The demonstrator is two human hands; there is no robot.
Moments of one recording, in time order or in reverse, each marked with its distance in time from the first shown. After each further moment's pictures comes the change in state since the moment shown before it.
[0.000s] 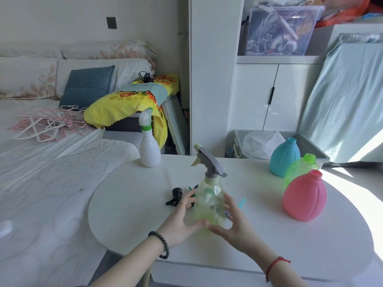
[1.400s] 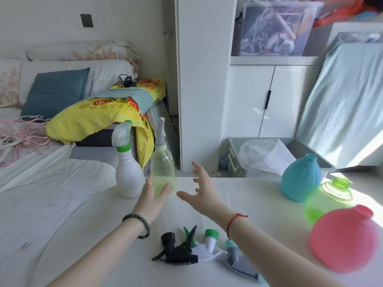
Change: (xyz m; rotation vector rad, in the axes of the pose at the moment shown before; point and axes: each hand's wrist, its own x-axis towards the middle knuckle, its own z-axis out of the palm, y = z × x) left_hand 0.146 -0.045 -0.087 -0.023 0.341 -0.143; right_hand 0.197 -0.010 0.022 -0.105 0.110 -0.007
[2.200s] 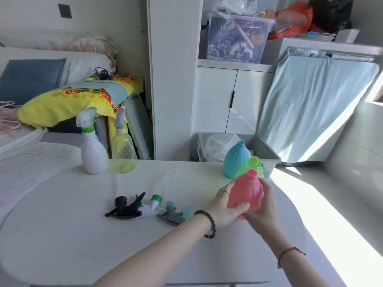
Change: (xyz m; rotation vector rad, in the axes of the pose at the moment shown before) left_hand -0.131 0.136 0.222 -0.110 -0.568 0.160; right_hand -0.191 0.092 -0.198 -0.011 0.459 0.177
